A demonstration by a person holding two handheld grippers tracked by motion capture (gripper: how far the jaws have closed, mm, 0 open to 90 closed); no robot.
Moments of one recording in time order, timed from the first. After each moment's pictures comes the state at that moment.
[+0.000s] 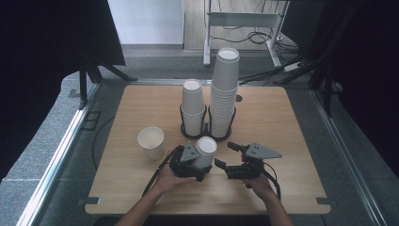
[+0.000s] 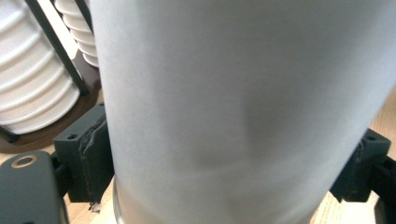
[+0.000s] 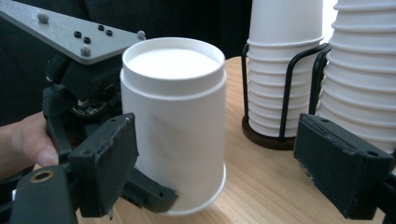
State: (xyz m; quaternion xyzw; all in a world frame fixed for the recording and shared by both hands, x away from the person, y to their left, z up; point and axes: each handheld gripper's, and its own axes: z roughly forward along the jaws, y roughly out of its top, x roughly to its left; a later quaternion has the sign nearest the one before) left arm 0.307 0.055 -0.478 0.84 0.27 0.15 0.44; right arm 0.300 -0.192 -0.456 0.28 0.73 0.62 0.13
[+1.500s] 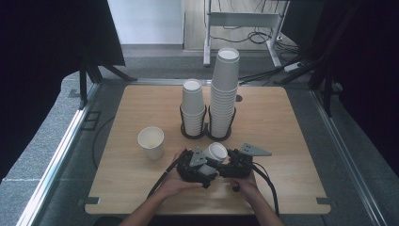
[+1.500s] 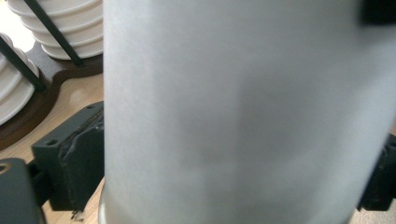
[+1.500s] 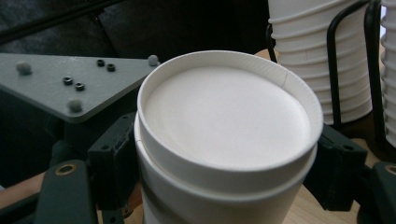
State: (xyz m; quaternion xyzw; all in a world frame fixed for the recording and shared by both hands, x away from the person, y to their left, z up) left arm 0.301 0.035 -0.489 0.86 0.25 0.14 0.42; right arm 0.311 -0.170 -0.482 0.32 0.68 0.66 0.02
